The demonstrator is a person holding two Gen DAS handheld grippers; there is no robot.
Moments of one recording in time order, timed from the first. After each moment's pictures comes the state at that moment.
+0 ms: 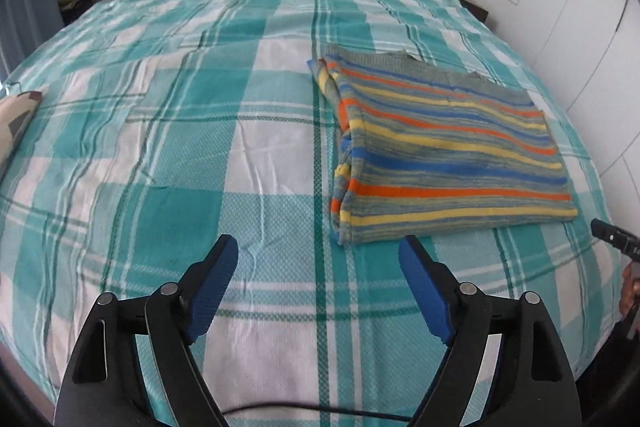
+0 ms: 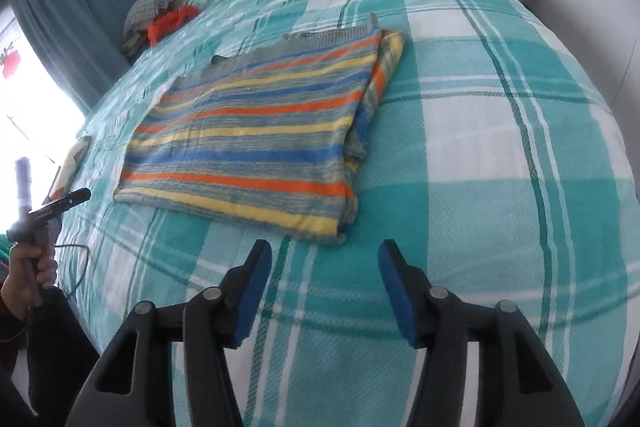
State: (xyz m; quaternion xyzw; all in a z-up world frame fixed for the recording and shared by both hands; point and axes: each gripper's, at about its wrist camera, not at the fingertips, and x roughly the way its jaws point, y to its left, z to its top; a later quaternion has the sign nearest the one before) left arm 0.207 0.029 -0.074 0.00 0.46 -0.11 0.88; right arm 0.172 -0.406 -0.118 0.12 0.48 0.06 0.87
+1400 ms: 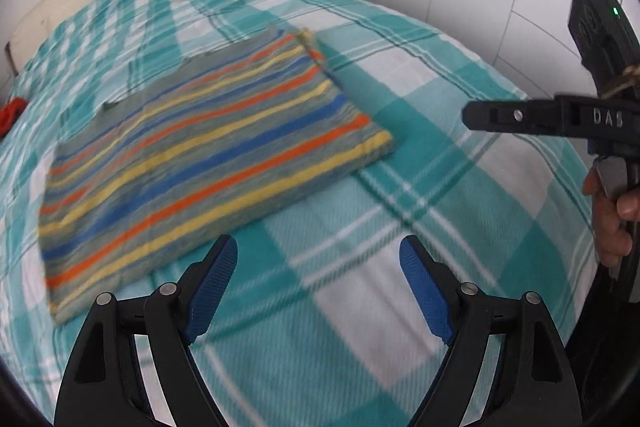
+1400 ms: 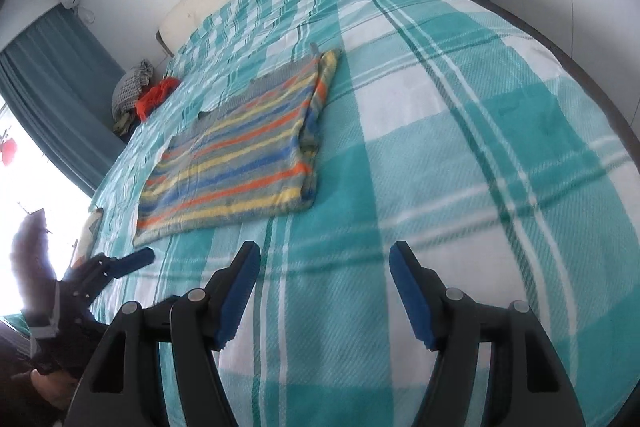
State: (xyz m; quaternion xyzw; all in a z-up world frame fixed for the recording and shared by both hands) left arm 0.161 -0.263 -0.098 0.18 0.41 -0.33 0.83; right arm 0.122 -0.445 -0.111 0.24 0.41 0.01 0.88
